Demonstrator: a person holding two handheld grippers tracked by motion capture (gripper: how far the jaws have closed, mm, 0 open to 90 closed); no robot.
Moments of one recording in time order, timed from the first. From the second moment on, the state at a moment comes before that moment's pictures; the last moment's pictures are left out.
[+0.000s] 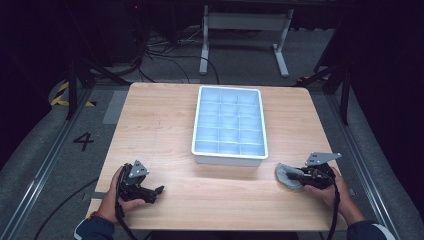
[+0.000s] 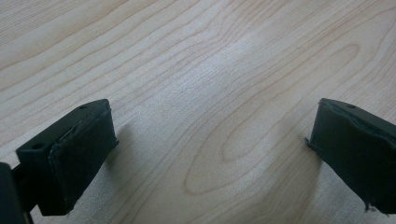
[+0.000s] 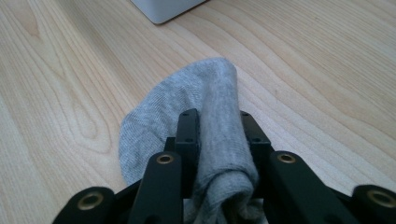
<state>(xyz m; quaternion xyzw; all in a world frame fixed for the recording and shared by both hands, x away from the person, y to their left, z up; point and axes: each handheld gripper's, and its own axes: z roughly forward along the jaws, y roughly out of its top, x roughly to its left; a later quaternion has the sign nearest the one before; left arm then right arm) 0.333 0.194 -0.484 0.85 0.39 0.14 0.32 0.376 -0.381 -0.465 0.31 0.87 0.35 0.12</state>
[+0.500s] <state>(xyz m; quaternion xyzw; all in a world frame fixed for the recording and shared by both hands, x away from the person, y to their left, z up) 0.333 0.194 -0.484 0.85 0.39 0.14 0.32 0.370 -0.387 -0.459 0.31 0.87 0.36 0.12</state>
